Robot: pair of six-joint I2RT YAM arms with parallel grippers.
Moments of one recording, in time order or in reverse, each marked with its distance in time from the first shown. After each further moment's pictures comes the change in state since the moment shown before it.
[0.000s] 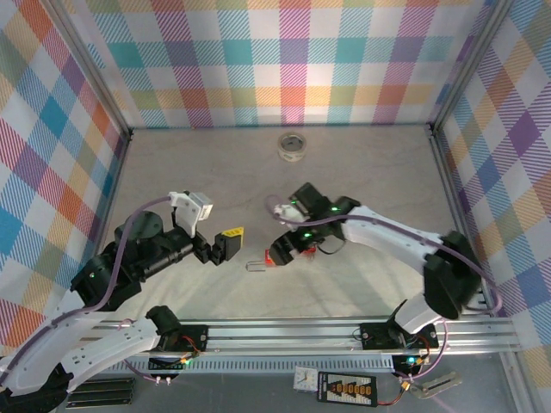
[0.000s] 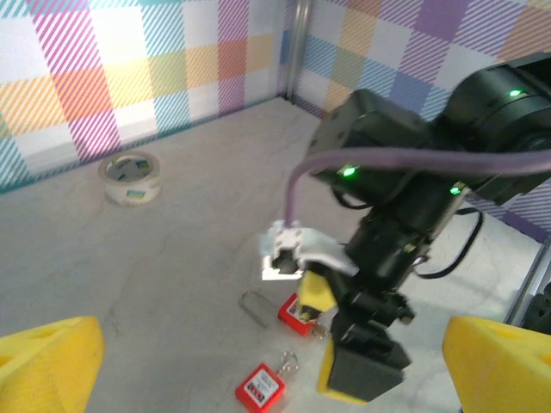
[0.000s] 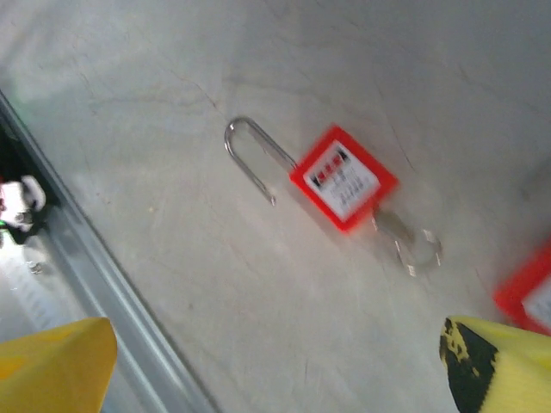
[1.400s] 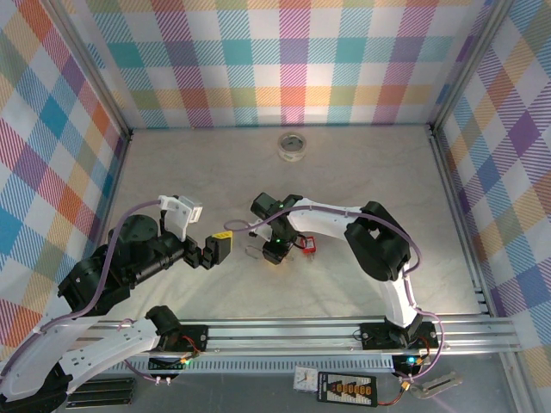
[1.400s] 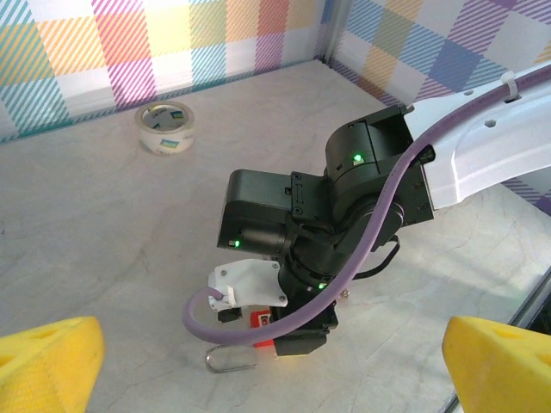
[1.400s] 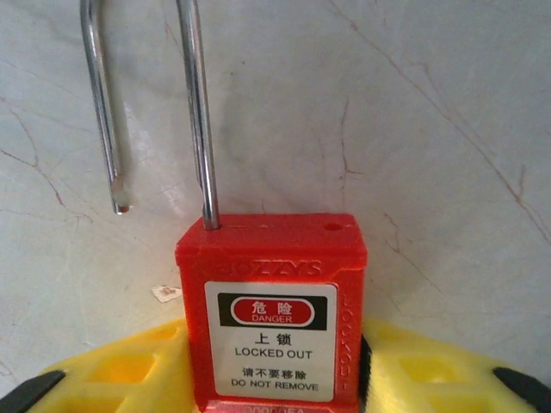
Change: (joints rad) left arm 0.000 -0.017 0.054 -0.171 -0.072 -0.056; right arm 0.075 0.456 0.271 -0.113 0.252 -0.235
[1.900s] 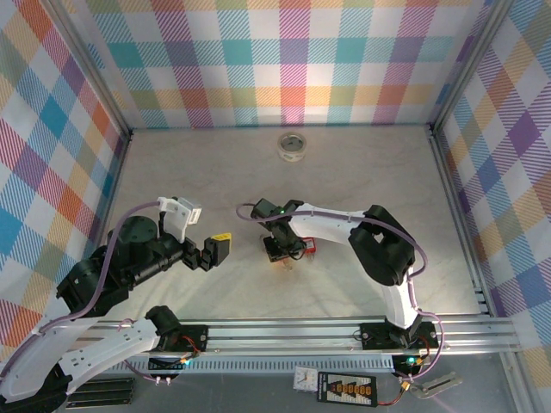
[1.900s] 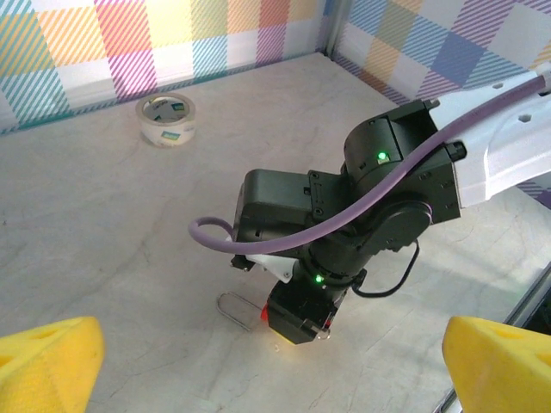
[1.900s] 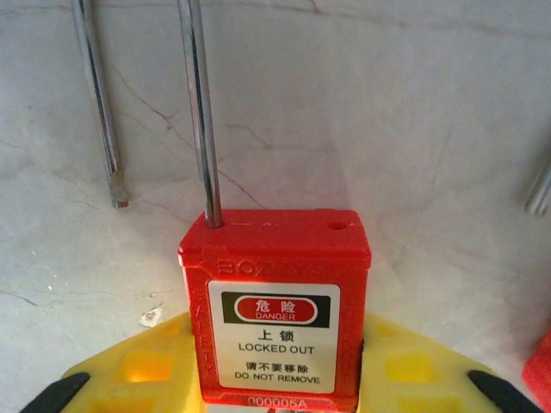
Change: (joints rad) left arm 0.000 -0.008 0.000 -0.023 0.000 -0.008; right arm 0.039 -0.049 -0.062 0.000 0.074 0.748
